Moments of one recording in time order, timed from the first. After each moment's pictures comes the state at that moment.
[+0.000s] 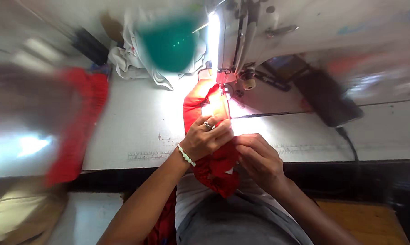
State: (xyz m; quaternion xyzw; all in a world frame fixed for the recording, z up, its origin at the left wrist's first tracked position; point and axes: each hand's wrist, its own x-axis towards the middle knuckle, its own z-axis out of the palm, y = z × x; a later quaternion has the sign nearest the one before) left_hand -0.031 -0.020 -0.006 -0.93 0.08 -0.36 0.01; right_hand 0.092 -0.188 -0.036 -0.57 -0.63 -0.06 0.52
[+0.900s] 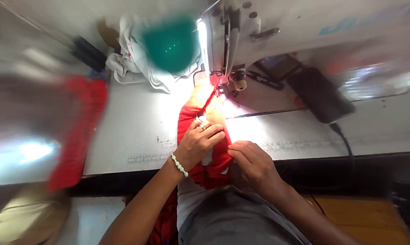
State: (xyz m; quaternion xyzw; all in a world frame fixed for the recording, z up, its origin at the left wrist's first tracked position) left_hand -0.047 -0.027 -0.009 -0.97 0.00 -0.22 -0.05; right_hand 0.081 -0.201 -0.040 -0.63 -0.65 -0.10 0.40
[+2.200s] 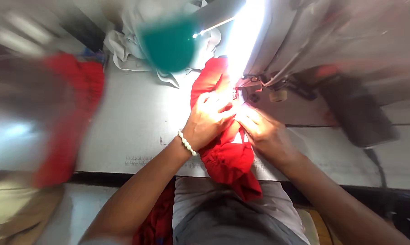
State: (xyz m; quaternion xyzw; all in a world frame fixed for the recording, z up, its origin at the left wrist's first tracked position) left_hand -0.008 0.024 -0.001 -0.98 -0.07 -0.18 -0.05; right_hand 0.138 -0.119 -0.025 -0.66 -0.68 -0.07 0.31
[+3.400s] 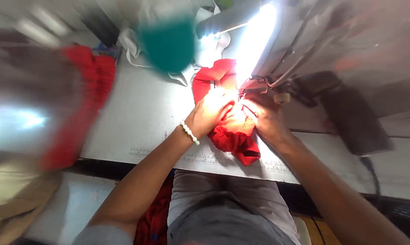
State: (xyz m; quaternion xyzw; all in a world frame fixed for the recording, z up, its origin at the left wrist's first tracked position) left_hand -0.005 0.034 0.014 -0.95 -0.15 -0.18 -0.22; right_hand 0.163 -0.086 -0.032 -0.68 -0.64 -0.02 0.35
